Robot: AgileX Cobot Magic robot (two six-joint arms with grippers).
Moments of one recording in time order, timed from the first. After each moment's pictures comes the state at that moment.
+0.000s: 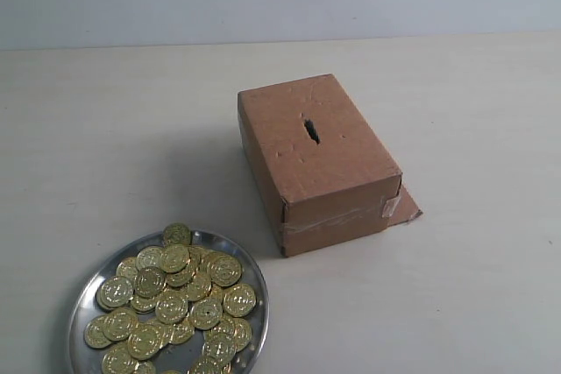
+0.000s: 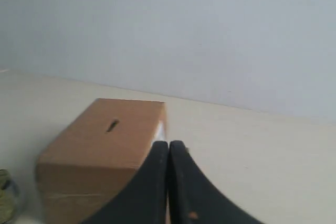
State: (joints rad) left arm -0.83 0.11 0.00 0.91 0.26 -0.95; right arm 0.56 0.01 -0.01 -0.85 0.19 0.85
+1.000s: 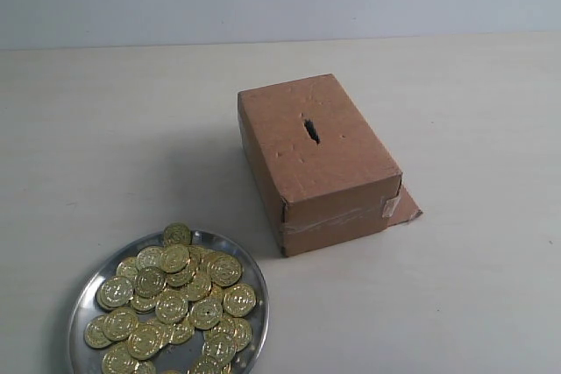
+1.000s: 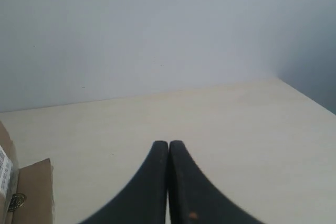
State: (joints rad) left arm -0.83 0.11 0.00 0.91 0.26 -0.95; right arm 0.05 0.01 -0.01 -0.73 0.22 0.80
